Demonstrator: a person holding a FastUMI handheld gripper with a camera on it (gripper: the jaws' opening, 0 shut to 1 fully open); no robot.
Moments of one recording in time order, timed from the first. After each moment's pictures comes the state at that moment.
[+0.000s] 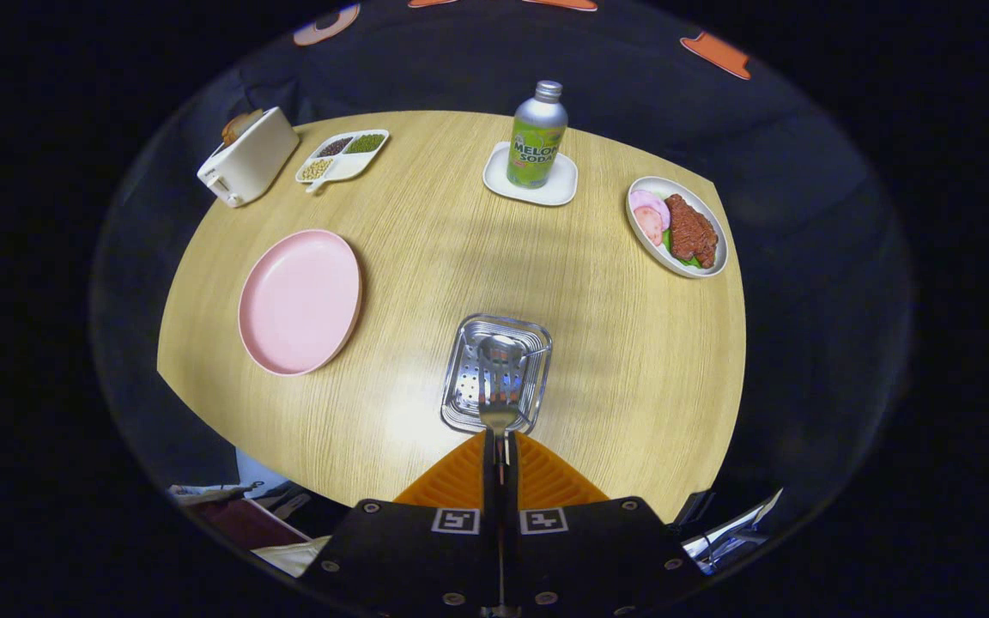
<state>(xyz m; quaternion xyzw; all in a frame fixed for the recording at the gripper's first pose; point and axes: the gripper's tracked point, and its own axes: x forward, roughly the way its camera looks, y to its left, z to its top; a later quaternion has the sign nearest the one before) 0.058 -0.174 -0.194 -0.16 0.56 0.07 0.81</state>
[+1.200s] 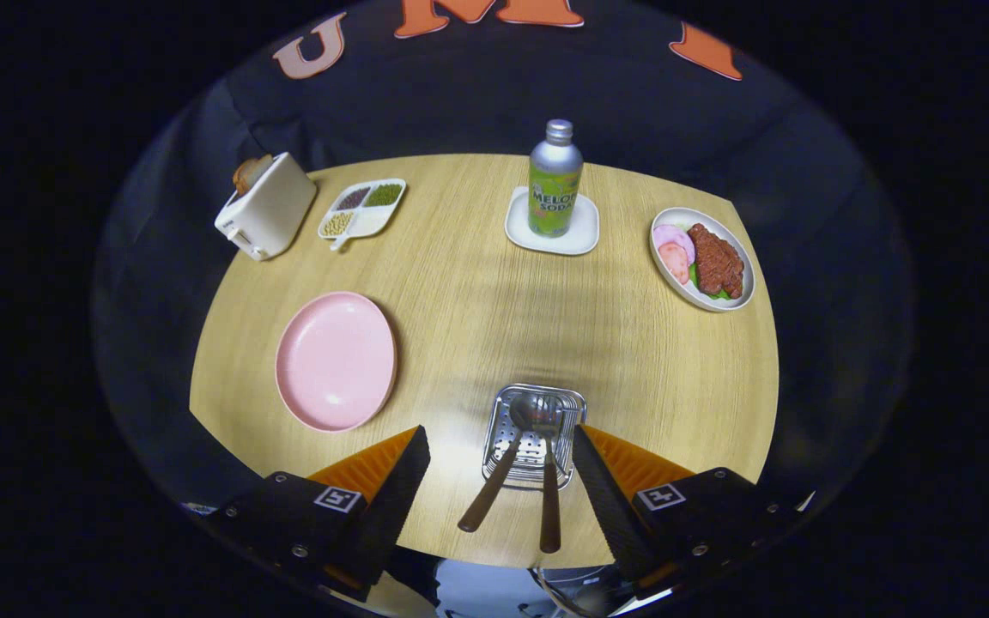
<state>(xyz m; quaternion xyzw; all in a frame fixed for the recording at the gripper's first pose) 0.093 -0.130 -0.158 -0.06 0.49 0.10 0.87</state>
